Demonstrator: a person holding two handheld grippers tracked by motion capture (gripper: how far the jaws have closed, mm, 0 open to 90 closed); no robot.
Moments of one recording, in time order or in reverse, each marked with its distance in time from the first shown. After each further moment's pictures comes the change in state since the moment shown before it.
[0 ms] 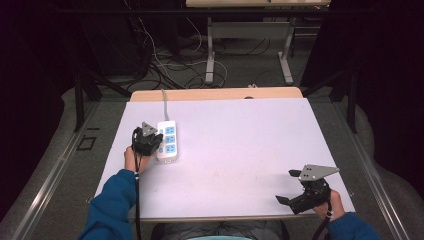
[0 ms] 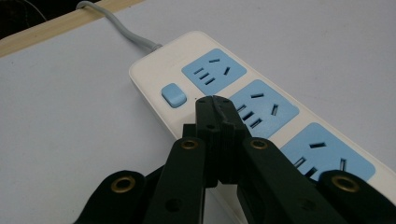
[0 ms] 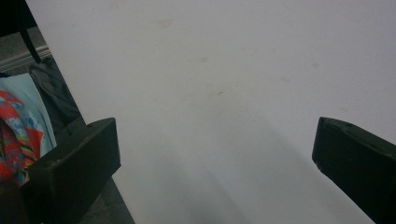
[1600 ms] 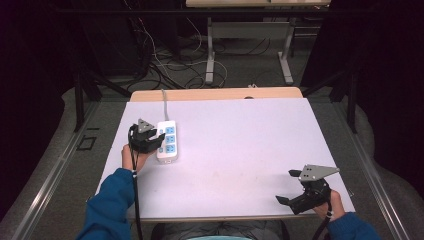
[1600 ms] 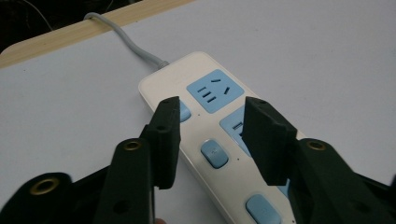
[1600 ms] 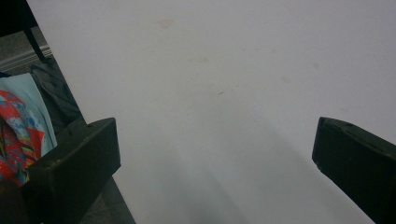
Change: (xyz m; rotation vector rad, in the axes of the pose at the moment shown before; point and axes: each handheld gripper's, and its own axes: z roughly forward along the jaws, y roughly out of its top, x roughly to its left) left arm 0.004 0.011 -0.014 -0.024 -0.011 -0.038; right arm 0.000 0.000 -0.001 0.011 0.004 -0.004
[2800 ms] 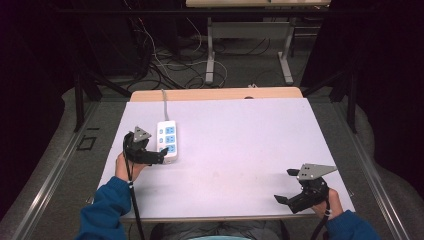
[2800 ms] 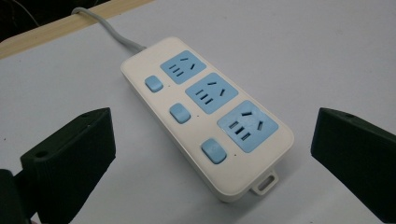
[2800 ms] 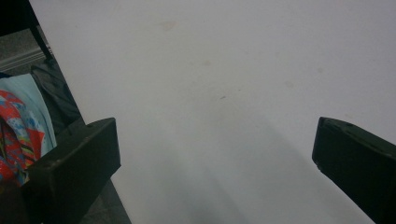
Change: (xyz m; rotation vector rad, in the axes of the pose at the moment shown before) left arm -0.020 -0.009 -0.043 0.018 -0.032 0.039; right arm 0.000 0.003 0.005 -0.016 0.006 -0.003
